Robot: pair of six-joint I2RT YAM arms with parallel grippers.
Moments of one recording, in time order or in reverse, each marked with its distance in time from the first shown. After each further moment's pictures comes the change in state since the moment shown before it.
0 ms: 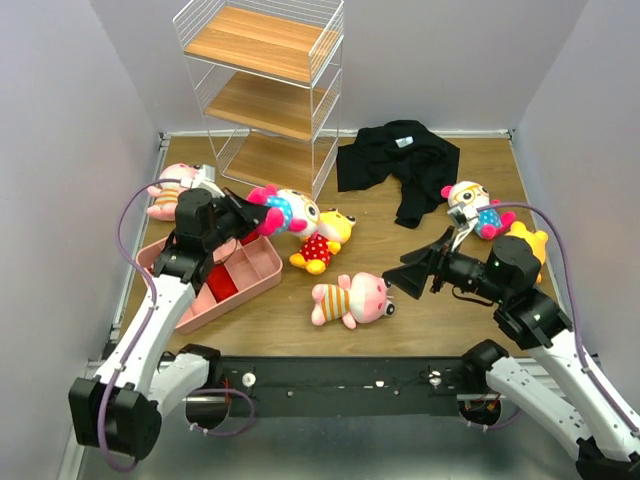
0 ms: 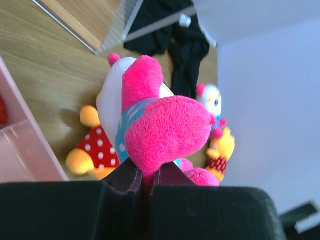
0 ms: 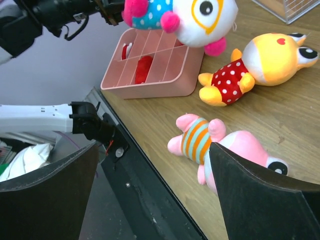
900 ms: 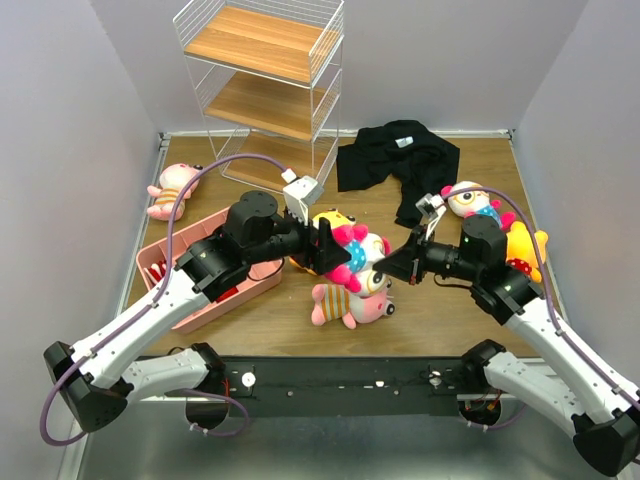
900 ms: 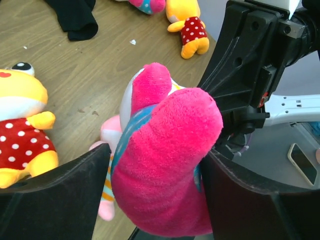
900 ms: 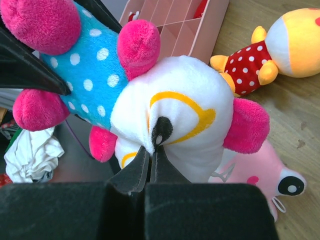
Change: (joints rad) left arm -0.567 0.084 0.283 -0.210 0.041 0.507; right arm 0.000 0.212 0.007 0.098 -0.129 -0.043
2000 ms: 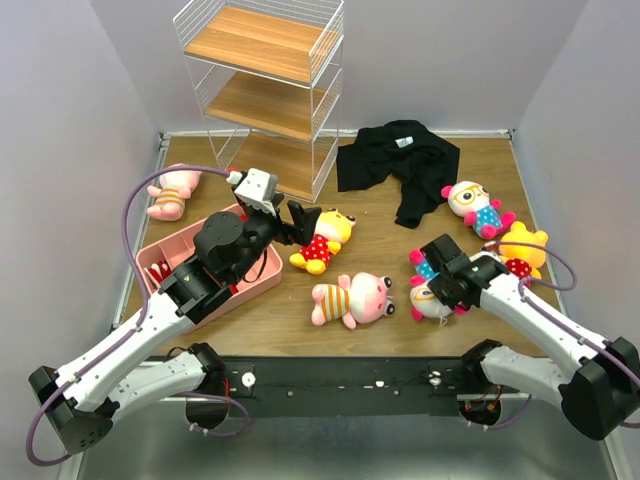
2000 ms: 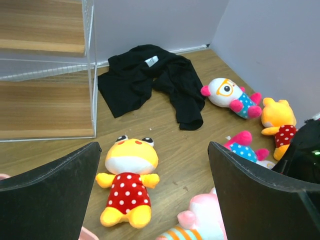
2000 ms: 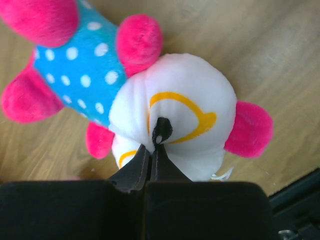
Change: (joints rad) left arm 0.000 -0.172 -0.172 0.334 -0.542 0.172; right arm 0.004 0.253 -0.054 -0.721 1.067 0.981
